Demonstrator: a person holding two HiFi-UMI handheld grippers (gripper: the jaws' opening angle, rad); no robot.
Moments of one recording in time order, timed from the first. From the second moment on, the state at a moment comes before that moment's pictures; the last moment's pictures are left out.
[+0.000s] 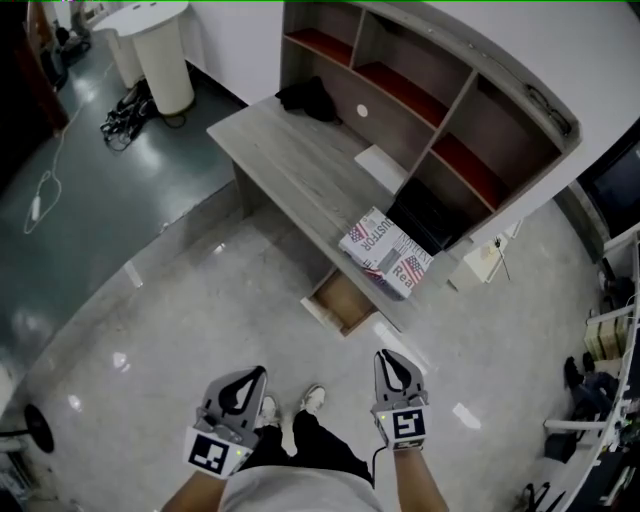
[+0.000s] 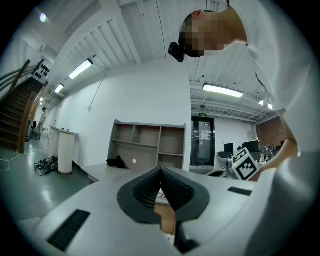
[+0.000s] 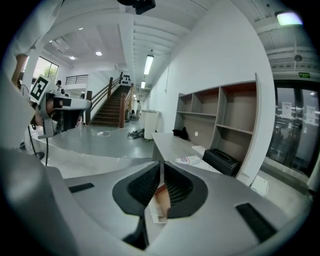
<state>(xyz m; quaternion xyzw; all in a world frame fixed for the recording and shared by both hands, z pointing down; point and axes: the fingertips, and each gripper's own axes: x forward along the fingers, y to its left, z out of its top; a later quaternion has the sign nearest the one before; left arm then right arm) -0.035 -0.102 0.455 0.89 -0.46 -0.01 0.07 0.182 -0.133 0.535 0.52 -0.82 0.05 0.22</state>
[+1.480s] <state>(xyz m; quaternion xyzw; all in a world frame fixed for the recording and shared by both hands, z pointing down) -0.054 -0.094 0.601 0.83 -0.53 0.05 0.16 0.128 -0.228 0.915 0.33 -0.79 0.12 0.49</state>
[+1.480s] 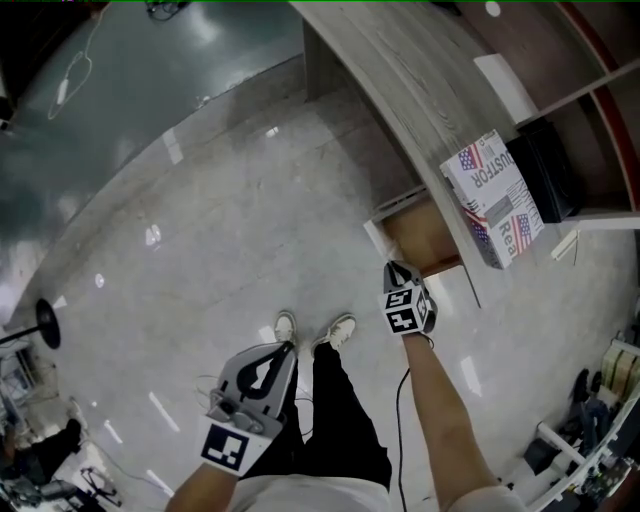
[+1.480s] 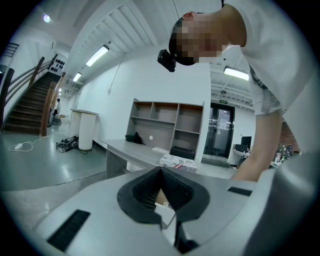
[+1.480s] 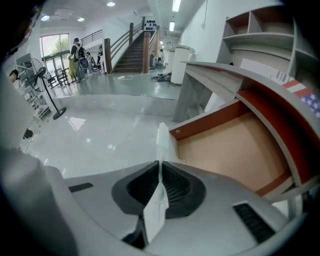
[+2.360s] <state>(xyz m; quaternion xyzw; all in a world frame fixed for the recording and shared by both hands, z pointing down) -0.067 -0.117 0.480 0.86 -0.50 0.00 0.07 0.139 -0.235 0.688 0.47 -0.82 0.14 0.30</state>
